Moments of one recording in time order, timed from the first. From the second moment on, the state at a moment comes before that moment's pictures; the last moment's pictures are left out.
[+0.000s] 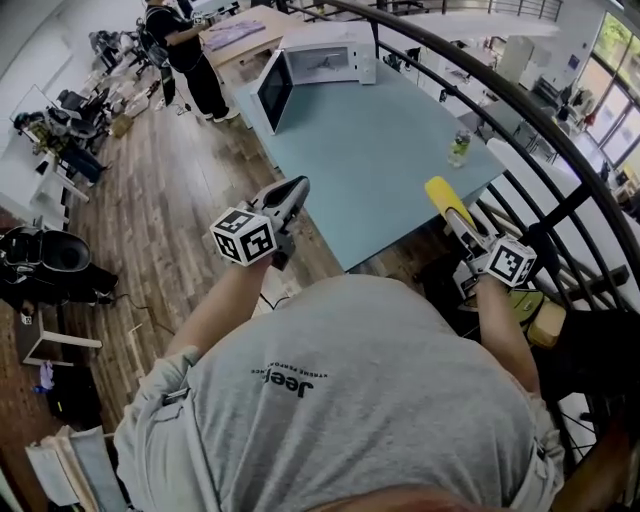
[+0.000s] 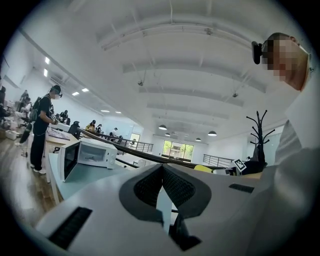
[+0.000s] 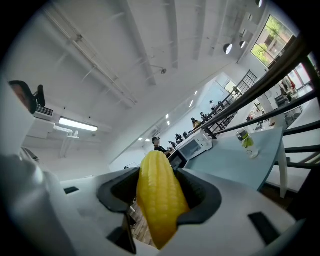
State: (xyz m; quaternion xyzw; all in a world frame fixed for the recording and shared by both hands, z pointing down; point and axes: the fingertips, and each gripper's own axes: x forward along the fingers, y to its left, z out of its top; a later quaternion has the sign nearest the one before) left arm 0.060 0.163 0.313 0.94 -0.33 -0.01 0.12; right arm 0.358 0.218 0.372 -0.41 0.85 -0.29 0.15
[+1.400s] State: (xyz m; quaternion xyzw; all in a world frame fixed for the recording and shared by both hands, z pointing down) left arm 0.066 -0.436 0.520 0.93 -0.32 -0.01 0.15; right arm 0.192 -0.479 0.531 -0.50 0.81 -0.30 -0.06
